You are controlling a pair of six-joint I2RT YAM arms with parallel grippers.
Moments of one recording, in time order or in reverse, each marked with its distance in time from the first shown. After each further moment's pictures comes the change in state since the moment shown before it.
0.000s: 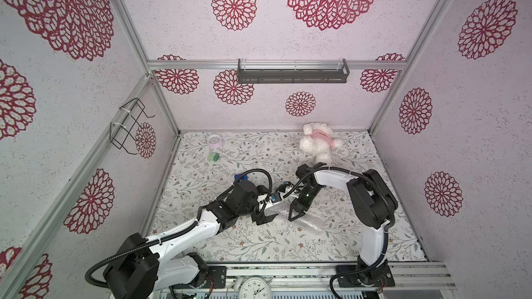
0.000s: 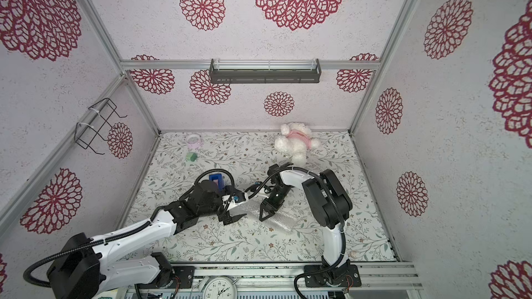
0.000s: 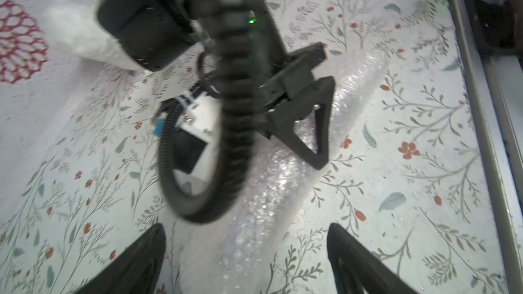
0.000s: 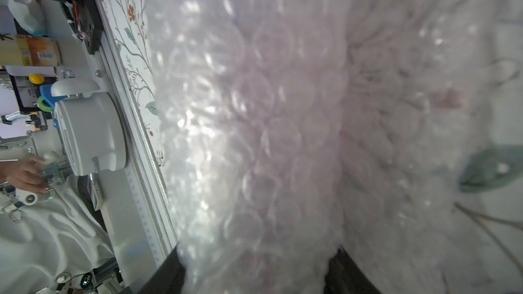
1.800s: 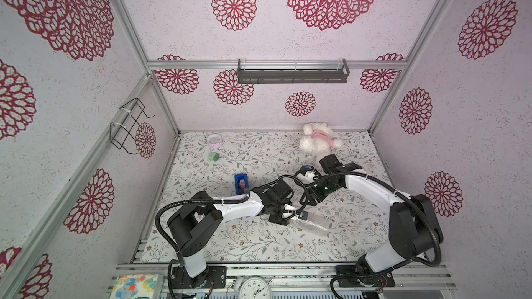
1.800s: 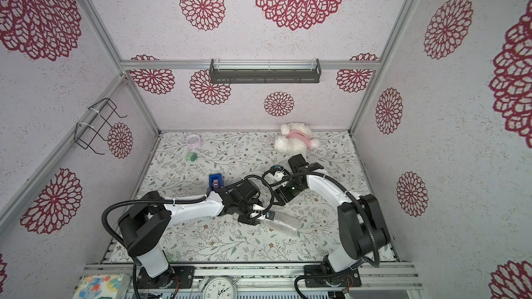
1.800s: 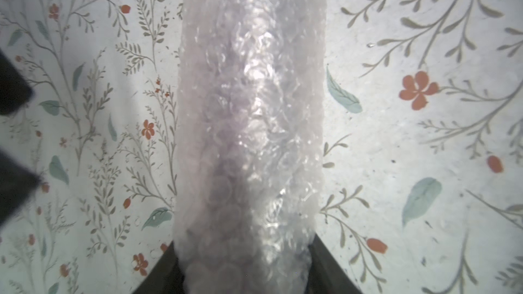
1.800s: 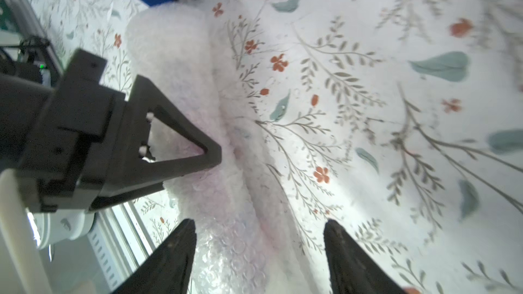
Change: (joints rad) left arm -0.134 0.553 0.445 -0.350 0.005 0.316; right arm -0.182 -0.473 -0.217 0.240 0.199 0.272
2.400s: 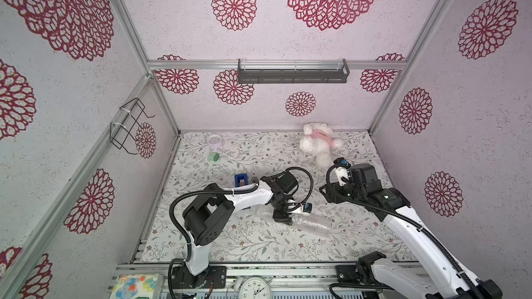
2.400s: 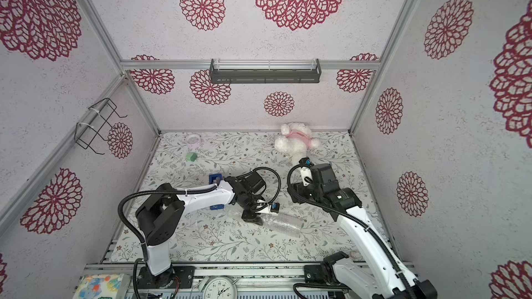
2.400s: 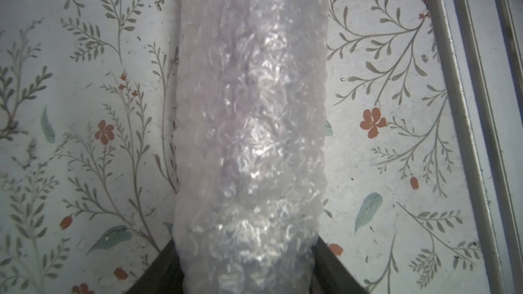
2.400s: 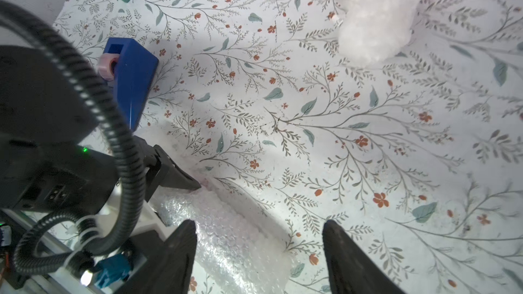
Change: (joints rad) left arm 0.032 0.116 0.171 -0.225 0.106 -0.096; right arm -0.005 -0.497 -0.164 0.052 0.296 0.451
